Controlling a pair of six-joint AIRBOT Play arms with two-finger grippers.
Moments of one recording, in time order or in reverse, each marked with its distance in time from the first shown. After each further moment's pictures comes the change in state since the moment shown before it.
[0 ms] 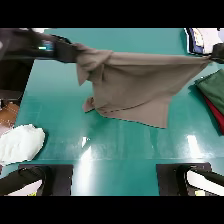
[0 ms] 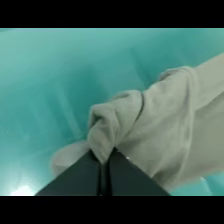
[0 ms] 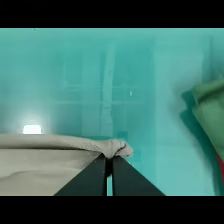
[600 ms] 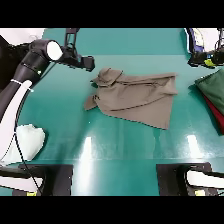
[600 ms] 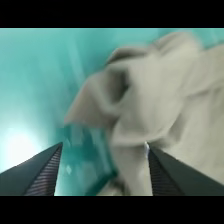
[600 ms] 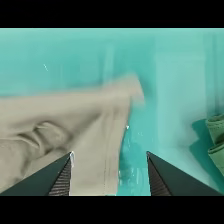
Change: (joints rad) left arm 0.121 -0.341 0.024 -0.039 0.076 0.008; right arm 0.000 -0.157 -0.089 0.009 -0.241 -0.004
